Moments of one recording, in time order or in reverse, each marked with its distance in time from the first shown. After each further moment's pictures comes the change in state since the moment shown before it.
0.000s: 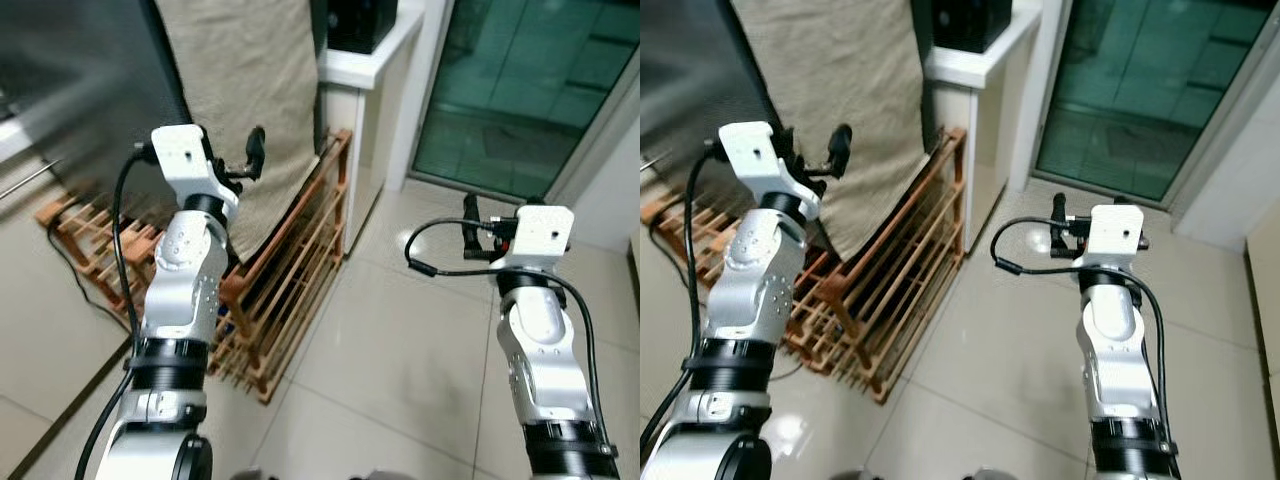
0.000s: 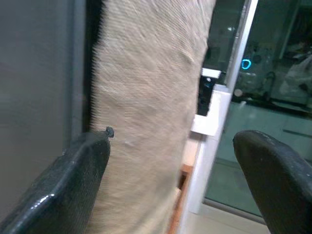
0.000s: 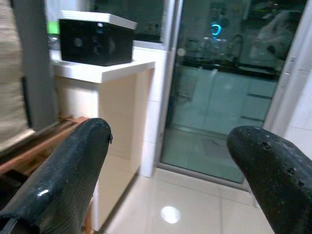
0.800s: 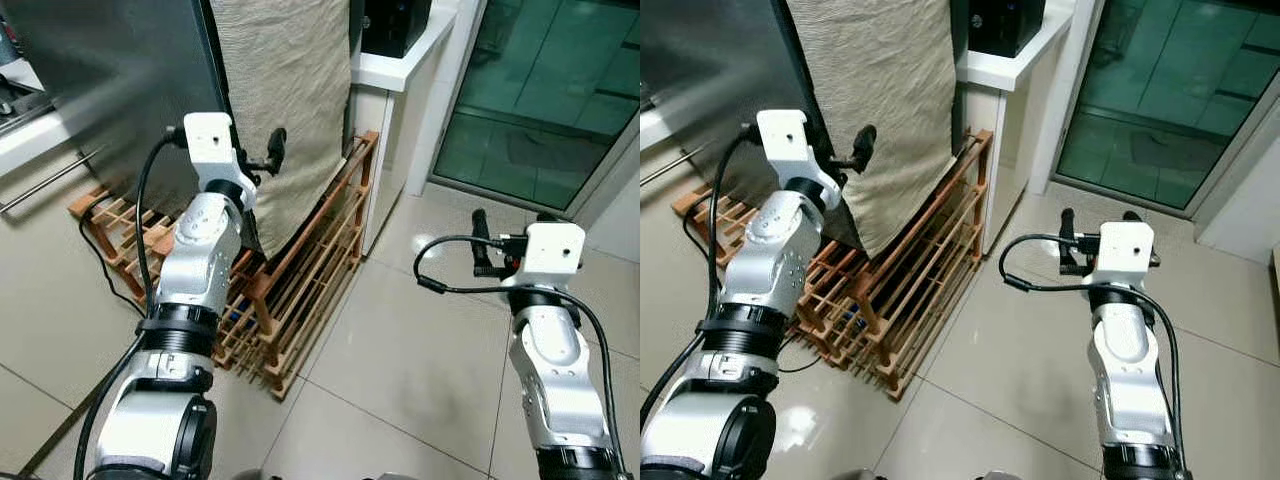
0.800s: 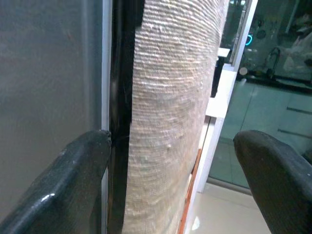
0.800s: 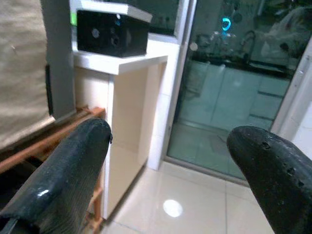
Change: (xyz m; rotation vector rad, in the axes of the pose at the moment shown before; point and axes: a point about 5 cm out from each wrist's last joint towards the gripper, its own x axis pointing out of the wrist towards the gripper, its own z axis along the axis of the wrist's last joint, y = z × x) left arm 0.029 -0.012 -0.008 0.000 0.106 -0.055; right arm -0.020 -0.013 -0.008 -0.033 0.048 -0.012
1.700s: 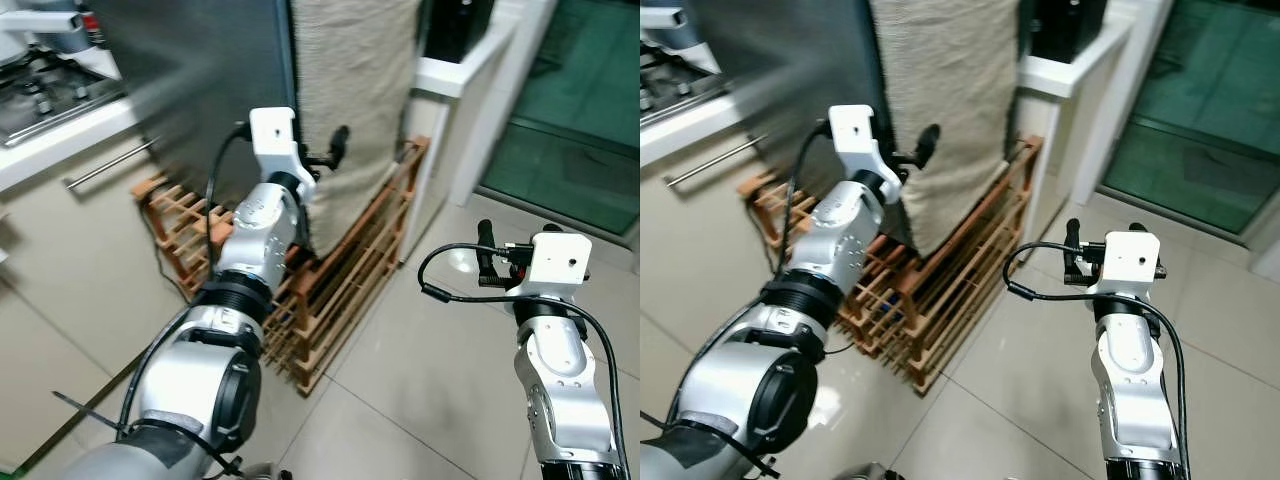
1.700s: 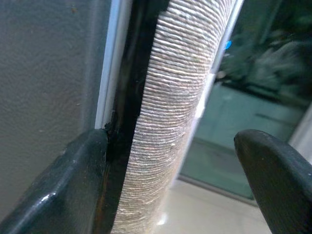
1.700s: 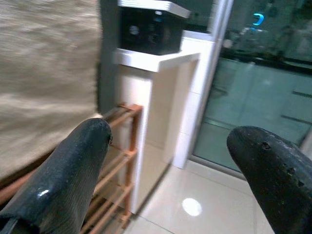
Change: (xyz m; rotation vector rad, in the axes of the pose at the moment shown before) left arm 0.024 -0.081 -0.021 -0.177 0.045 -0.273; right arm -0.010 -0.003 0.001 -0.003 0.021 -0.025
